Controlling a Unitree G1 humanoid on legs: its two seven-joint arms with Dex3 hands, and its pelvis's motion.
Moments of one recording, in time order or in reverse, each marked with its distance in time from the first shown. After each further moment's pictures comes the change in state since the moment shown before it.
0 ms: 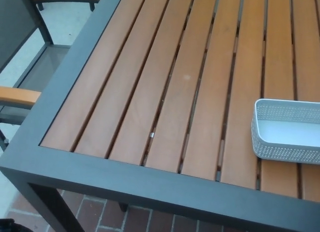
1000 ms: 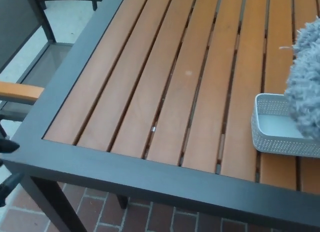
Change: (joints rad) left_arm 0.207 0.021 0.254 -0.866 0.010 0.218 -0.034; right_arm -0.601 0.153 0.341 0.290 -0.046 0.009 0.037
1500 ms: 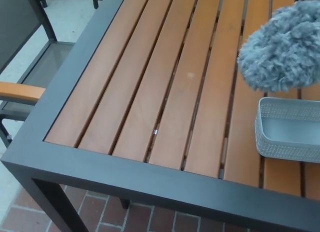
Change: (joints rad) left_arm 0.422 0.194 -0.273 0.363 0.191 0.043 -0.003; right_arm -0.357 -0.003 0.328 0.471 -0.106 0.025 0.048
